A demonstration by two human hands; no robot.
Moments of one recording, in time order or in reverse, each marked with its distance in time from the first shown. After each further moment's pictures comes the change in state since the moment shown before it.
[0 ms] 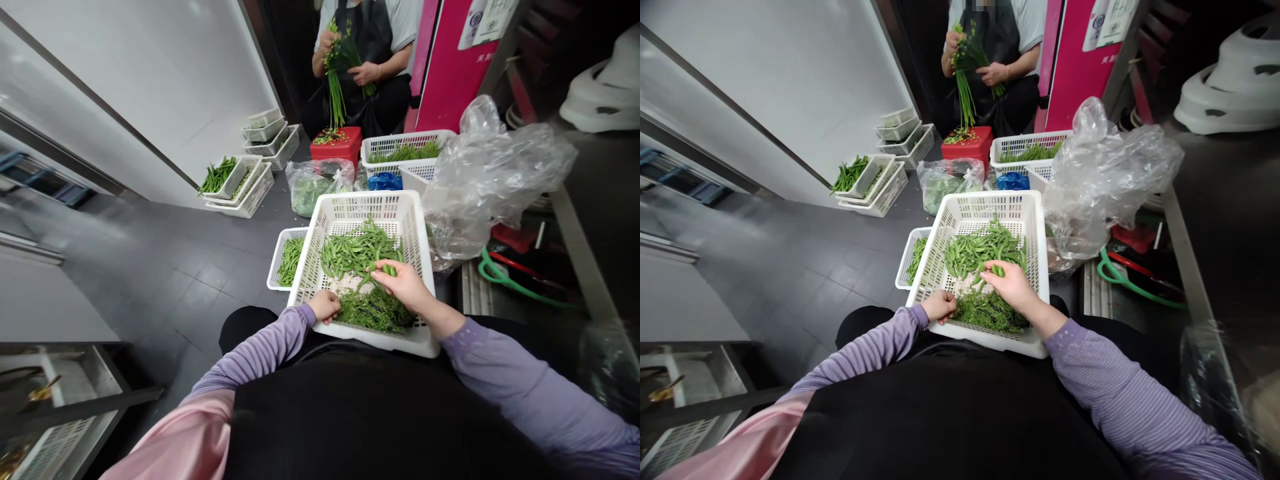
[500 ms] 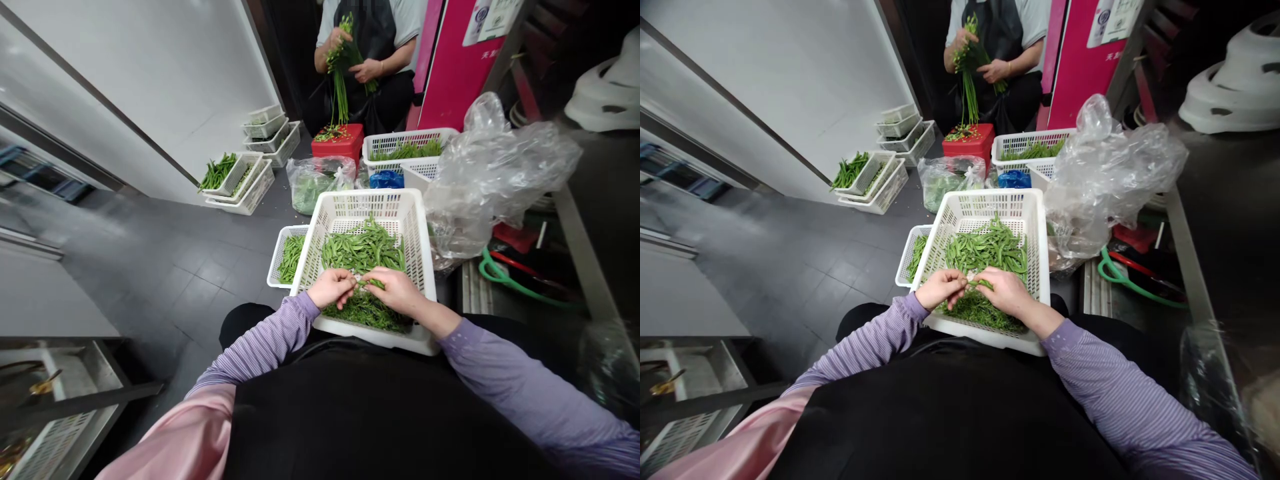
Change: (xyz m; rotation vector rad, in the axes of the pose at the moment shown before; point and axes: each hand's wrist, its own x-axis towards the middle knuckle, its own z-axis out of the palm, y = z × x) left_hand -0.033 0.060 -0.014 -0.307 -0.081 0.346; right_hand -0.003 -0.002 -0.001 -0.613 -0.240 -0.435
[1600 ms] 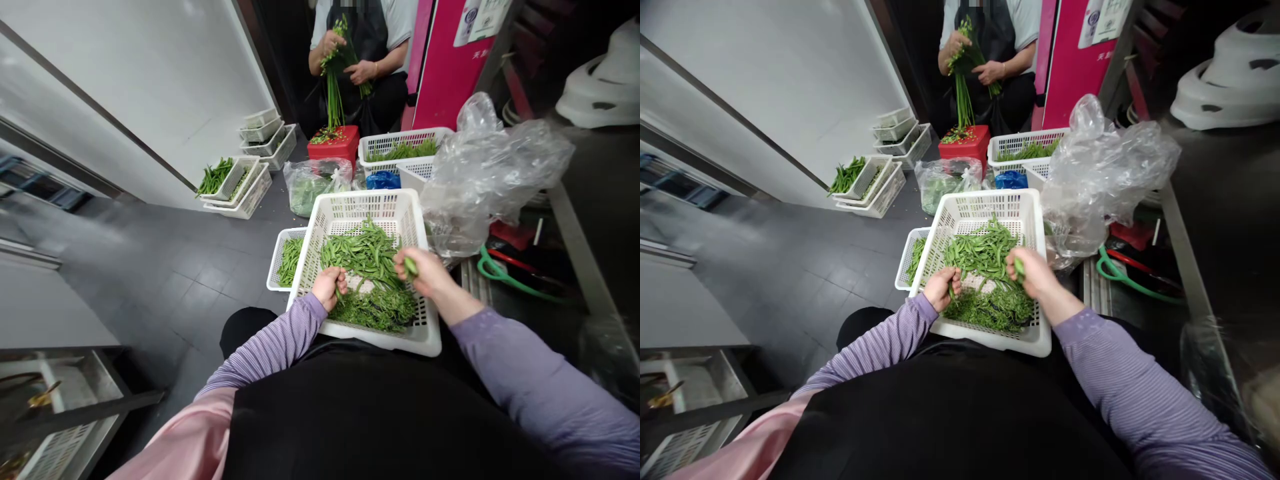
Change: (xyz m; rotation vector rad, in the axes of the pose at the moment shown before) left_hand 0.033 -0.028 0.006 -0.688 0.315 -0.035; right_hand 0.010 0.025 -0.029 1.104 0.330 0.607
